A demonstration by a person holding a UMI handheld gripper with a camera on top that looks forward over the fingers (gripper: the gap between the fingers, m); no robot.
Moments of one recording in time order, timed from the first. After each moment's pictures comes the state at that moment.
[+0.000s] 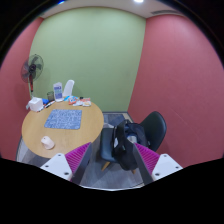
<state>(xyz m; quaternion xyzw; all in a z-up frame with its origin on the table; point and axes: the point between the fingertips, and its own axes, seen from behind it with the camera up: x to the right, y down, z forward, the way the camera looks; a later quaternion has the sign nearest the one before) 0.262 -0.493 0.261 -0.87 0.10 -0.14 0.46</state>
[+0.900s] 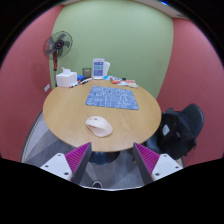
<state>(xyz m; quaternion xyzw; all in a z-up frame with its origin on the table) -0.025 -0.408 0.077 -0.90 0.03 -0.08 0.42</state>
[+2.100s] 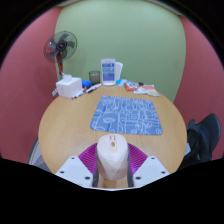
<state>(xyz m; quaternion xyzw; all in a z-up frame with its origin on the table) -0.043 -0.229 0.060 -0.91 -0.01 -0.01 0.42</state>
